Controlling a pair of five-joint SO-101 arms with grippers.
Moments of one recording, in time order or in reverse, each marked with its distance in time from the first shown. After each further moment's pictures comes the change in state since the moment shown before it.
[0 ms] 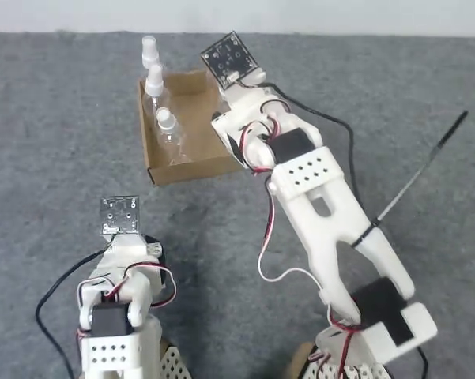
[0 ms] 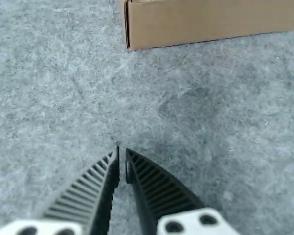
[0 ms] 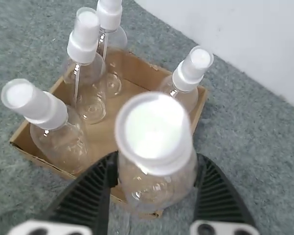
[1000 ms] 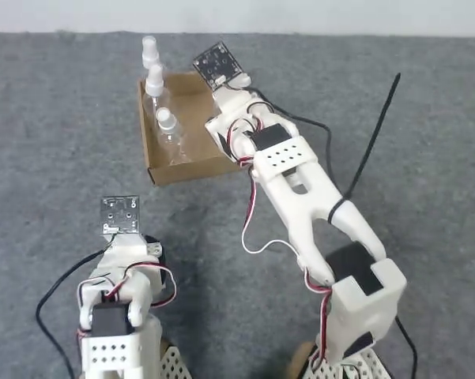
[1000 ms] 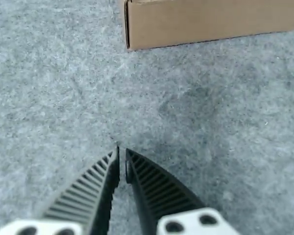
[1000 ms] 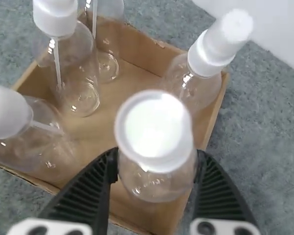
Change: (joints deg) left arm 0.0 0.0 0.0 0.0 0.0; right arm 0.0 16.0 -4.4 -8.4 -2.0
